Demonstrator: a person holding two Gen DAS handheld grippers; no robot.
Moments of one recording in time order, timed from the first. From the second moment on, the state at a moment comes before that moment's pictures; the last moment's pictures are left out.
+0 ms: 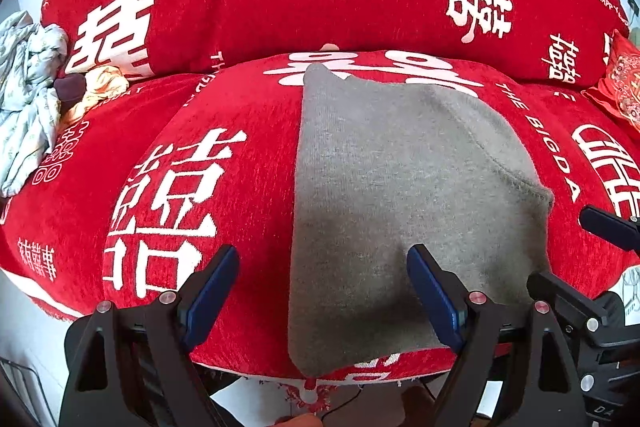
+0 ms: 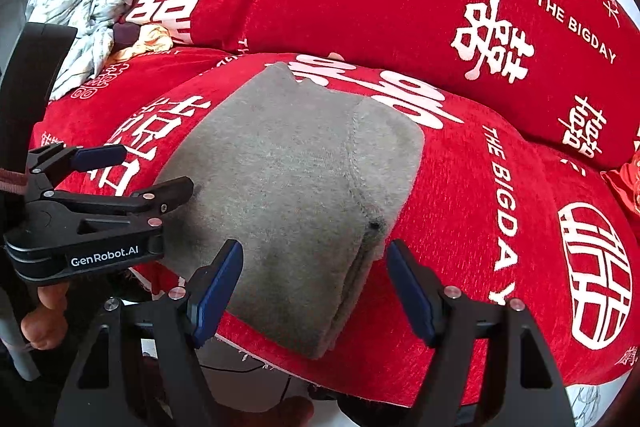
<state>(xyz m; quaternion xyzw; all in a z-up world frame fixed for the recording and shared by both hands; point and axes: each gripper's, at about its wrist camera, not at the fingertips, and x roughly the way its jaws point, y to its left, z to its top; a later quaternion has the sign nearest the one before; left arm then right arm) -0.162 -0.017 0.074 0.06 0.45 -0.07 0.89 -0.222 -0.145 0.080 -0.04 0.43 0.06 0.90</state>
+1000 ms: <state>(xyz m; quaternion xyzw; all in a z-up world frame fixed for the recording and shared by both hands) -0.176 -0.015 0.088 0.06 0.44 -0.07 0.90 -0.229 -0.138 0.096 -0.05 0.42 0.04 0.91</state>
